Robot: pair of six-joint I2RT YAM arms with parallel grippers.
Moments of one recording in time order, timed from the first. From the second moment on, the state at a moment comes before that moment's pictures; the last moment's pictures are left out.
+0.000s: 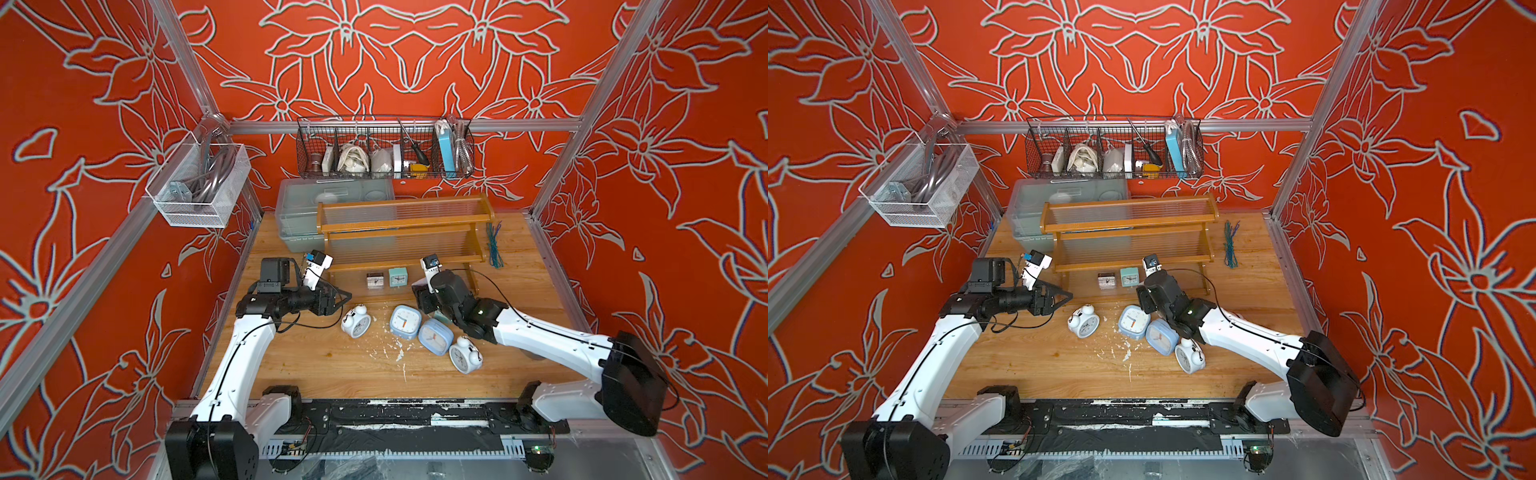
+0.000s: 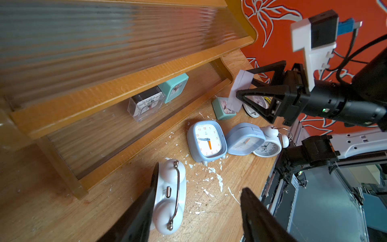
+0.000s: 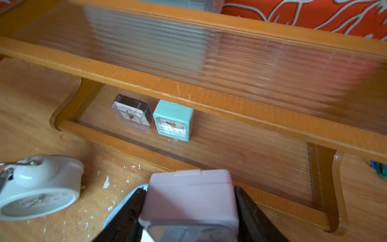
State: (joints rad) left arm 0.07 1.03 0.84 -0.67 0.87 0.13; right arm 0.87 1.34 0.81 -0.07 0.39 0.30
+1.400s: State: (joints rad) left arm 0.07 1.03 0.84 -0.67 0.87 0.13; right arm 0.78 1.82 0.65 0.86 0.61 0.32
